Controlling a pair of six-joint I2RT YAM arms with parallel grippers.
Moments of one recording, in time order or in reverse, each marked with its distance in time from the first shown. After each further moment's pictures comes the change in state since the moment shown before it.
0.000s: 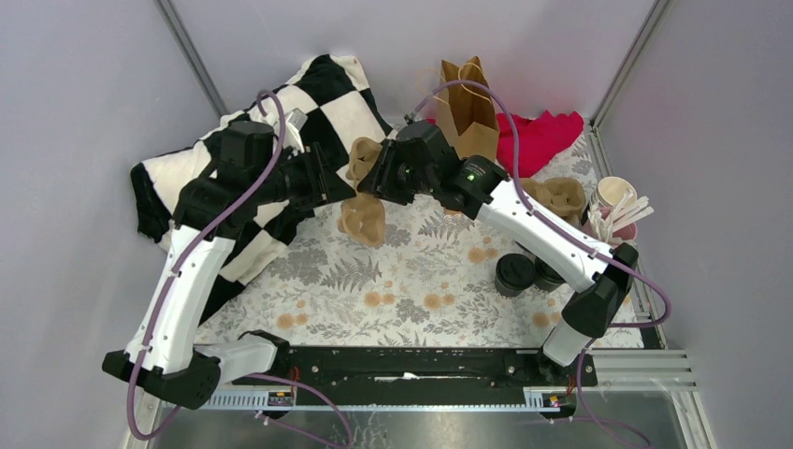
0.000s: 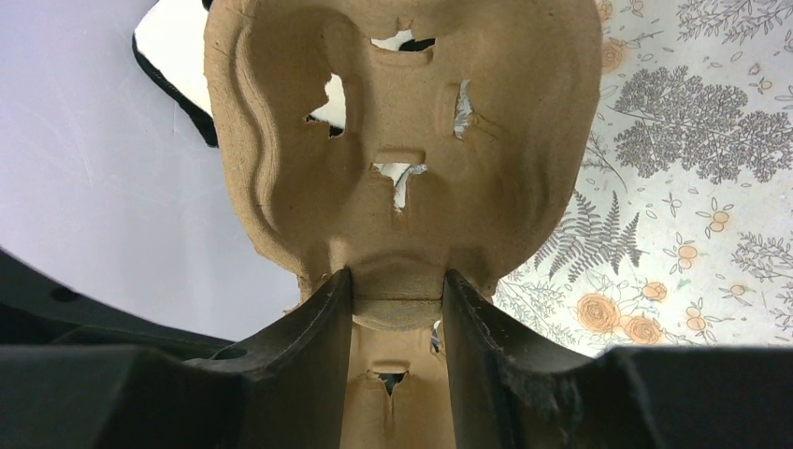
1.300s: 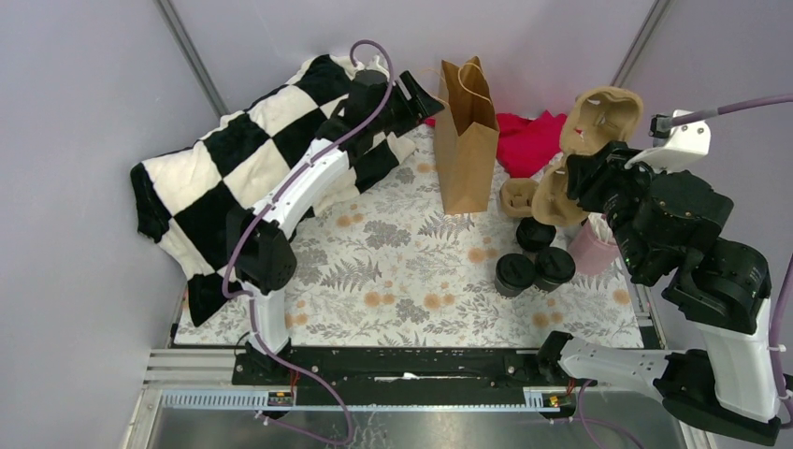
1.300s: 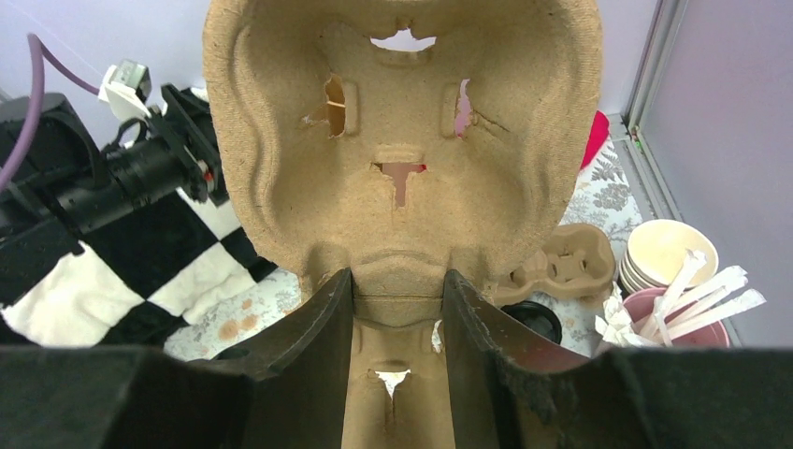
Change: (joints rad) left arm -0.167 0.756 0.351 0.704 -0.238 -0.273; right arm 0.003 -0.694 0.055 -0.333 0.833 -0.667
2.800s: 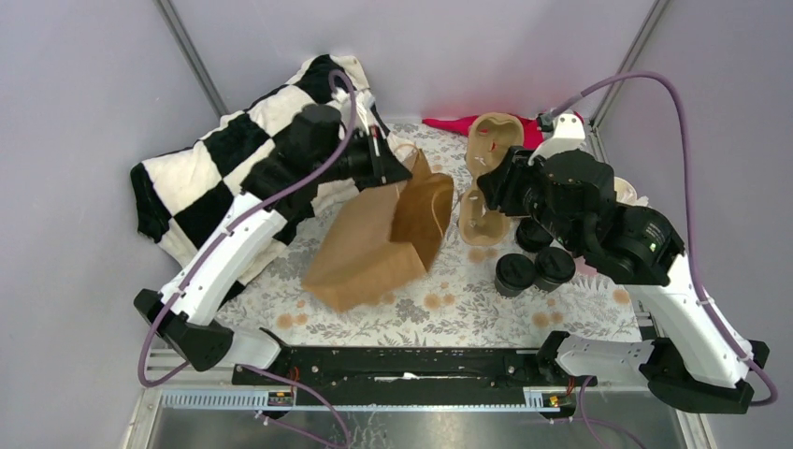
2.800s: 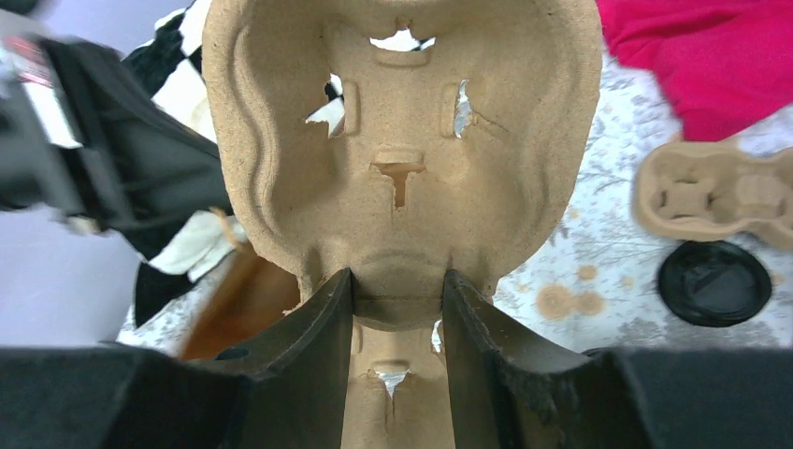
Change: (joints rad) left arm -0.056 -0.530 -0.242 -0.342 0.214 0.232; right arm 0.000 0.113 -0.137 0.042 -0.367 0.177
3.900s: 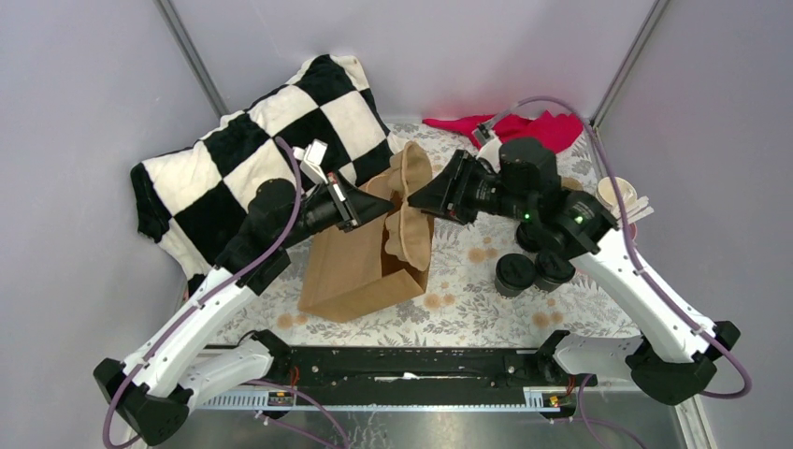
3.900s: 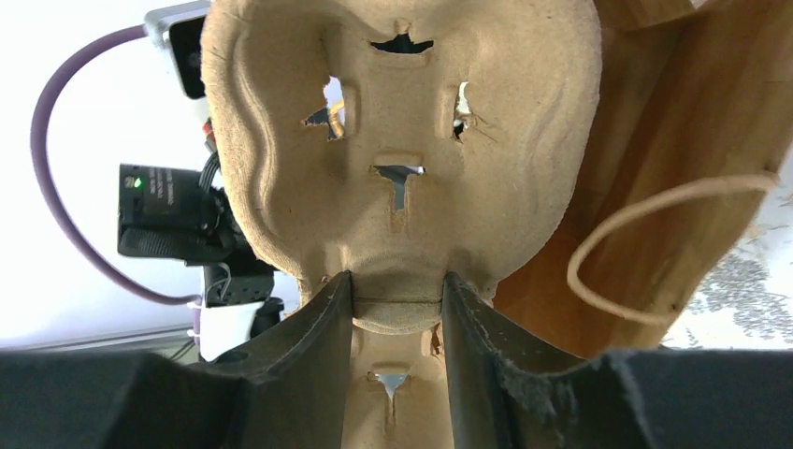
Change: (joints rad) left arm -0.020 -0.453 -0.697 0.507 -0.021 -0.324; right arm -0.122 0.095 -0.180 0.282 -0.722 0.509
